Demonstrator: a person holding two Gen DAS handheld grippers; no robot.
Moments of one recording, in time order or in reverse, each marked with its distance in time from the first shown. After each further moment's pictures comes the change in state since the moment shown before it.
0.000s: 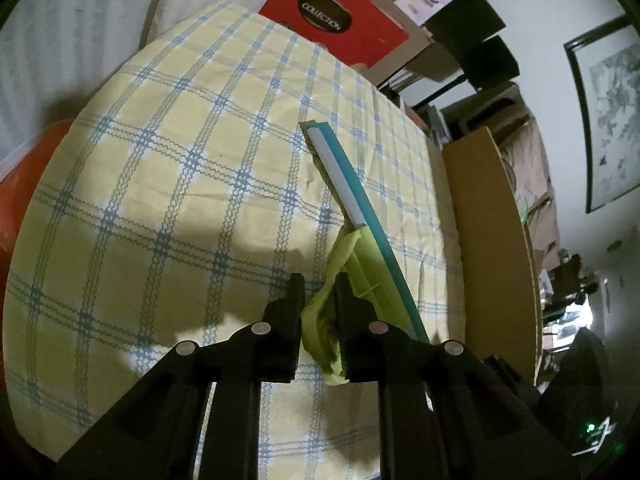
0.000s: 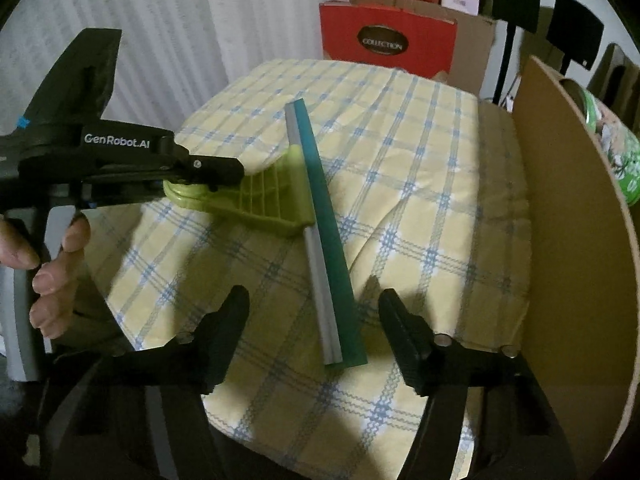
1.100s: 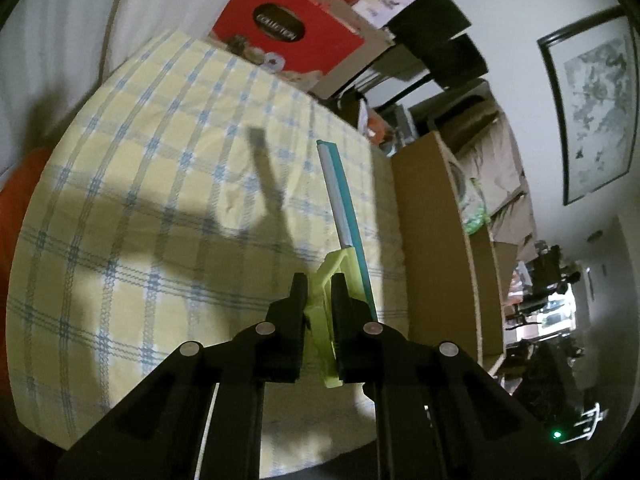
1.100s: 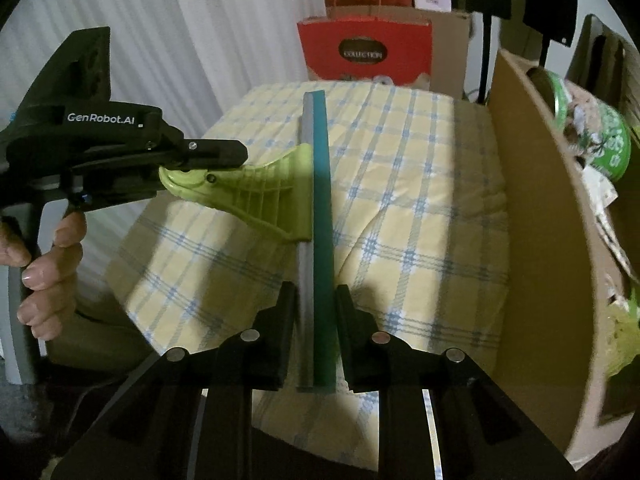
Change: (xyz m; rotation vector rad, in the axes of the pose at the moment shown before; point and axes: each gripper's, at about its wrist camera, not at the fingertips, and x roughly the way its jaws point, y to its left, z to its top) left arm -0.031 -0.047 0.017 0.035 0.012 -0.091; right arm -0.042 -0.007 0.002 0.098 -0.071 0.017
